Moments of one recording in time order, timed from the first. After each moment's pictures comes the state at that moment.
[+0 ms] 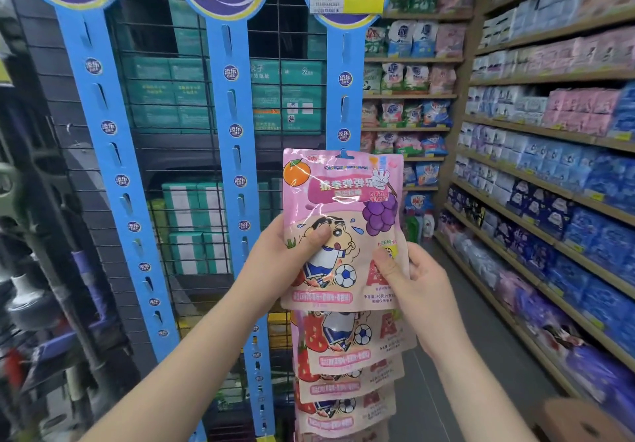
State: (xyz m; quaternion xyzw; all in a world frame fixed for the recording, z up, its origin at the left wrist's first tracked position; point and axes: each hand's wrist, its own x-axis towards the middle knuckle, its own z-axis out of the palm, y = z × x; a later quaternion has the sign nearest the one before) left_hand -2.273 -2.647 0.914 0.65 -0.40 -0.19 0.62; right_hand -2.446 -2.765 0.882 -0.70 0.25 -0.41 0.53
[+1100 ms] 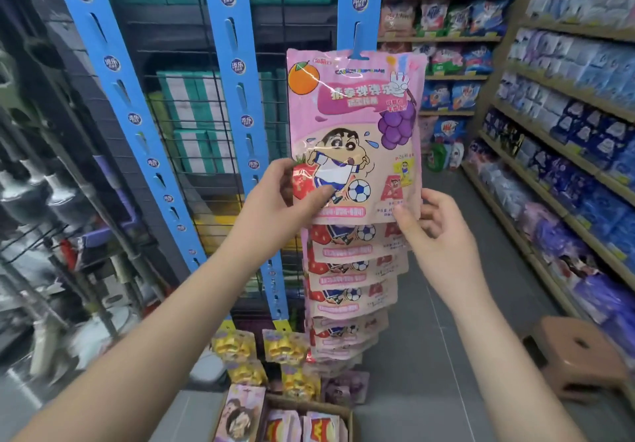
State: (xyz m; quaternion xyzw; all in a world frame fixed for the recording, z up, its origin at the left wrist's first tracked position) left_hand -2.309 -2.609 0.862 0.75 -0.38 -0.09 0.53; right_hand -2.485 -2.768 0.813 -0.73 0.30 -0.39 0.48
